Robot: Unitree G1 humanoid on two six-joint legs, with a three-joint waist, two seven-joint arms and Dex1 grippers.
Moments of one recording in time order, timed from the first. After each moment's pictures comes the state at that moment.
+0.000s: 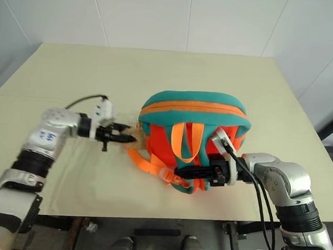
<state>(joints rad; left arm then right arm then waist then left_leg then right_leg) -0.82 0.60 -0.17 0.55 -0.19 0.06 -1.20 -0.53 -0.69 0.06 -0.16 0.85 0.98 1.23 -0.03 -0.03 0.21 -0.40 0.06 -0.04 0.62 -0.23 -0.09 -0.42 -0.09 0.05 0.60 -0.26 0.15</state>
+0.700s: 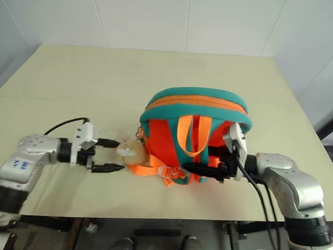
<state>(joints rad) -0.38 0.77 0.07 0.02 -0.35 0.36 -1.16 -0.39 -0.74 -0.05 -0.25 0.69 0.67 1.13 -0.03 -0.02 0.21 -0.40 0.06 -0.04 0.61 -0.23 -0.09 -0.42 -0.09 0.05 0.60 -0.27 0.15</state>
